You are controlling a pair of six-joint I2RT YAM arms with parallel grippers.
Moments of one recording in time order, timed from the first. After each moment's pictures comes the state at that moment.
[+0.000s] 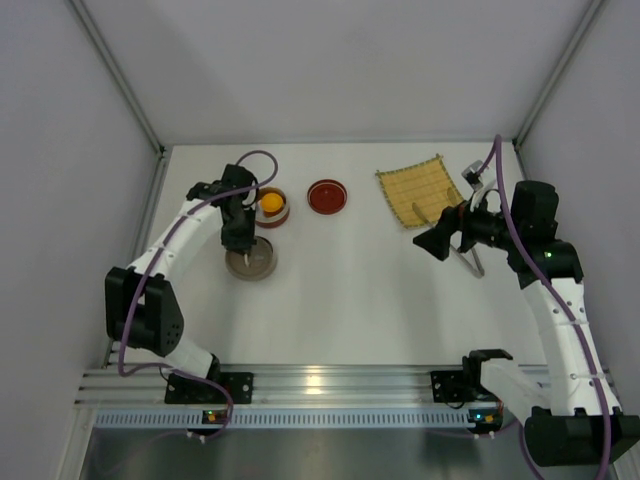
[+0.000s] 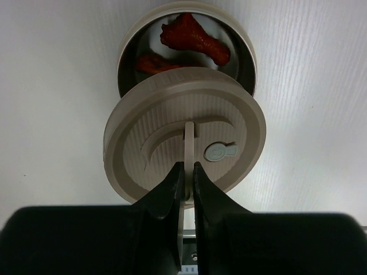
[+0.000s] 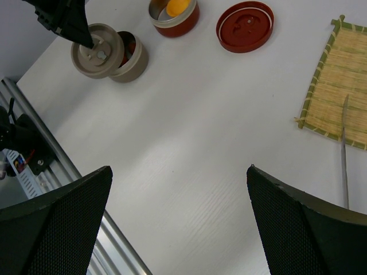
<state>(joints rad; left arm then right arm) -0.27 1.56 1.32 -1.02 -0.06 -0.25 0.02 0.93 1.07 -0.68 -0.79 -0.07</state>
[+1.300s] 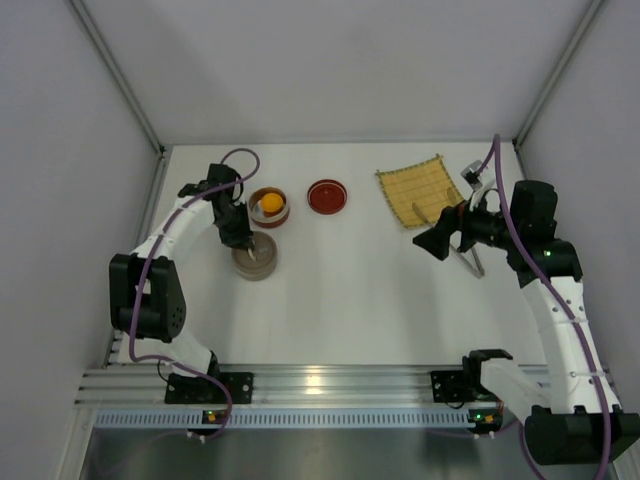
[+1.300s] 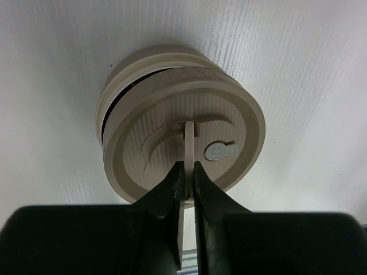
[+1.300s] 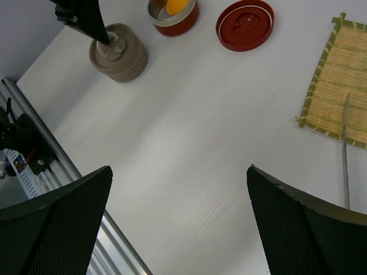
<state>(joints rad) -0.14 1.65 1.29 -0.86 0.14 -0.34 0.02 0.94 1.07 -0.68 -0.79 -0.07</state>
